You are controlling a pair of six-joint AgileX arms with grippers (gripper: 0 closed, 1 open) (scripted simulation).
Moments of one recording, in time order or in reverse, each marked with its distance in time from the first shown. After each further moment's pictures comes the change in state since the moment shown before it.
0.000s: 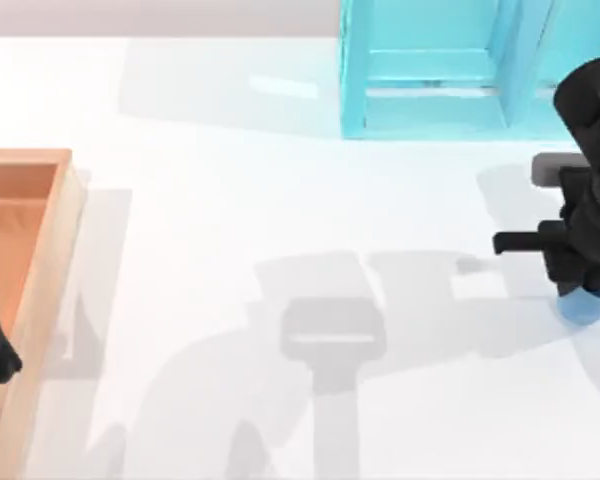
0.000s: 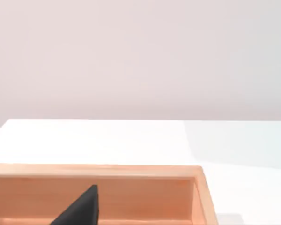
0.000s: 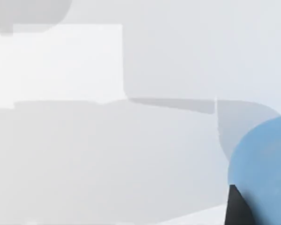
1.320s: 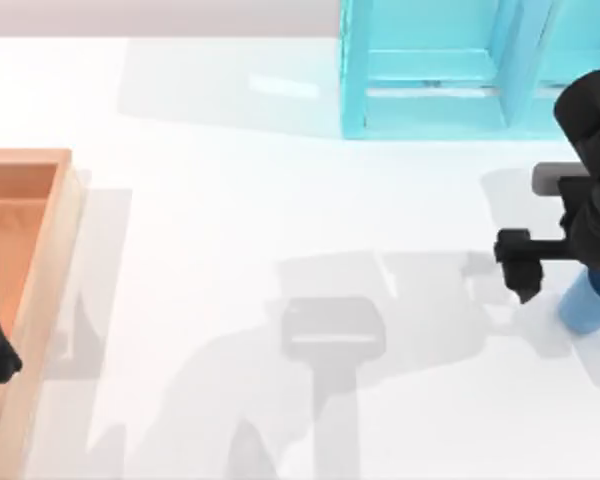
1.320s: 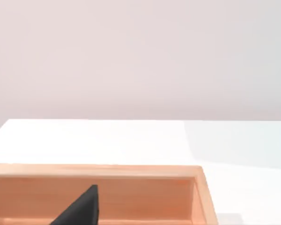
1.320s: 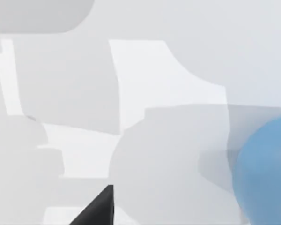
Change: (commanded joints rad) left arm 0.000 0.000 0.000 0.000 0.000 0.000; right arm -0.005 0.011 -0.023 0.030 -0.001 -0.002
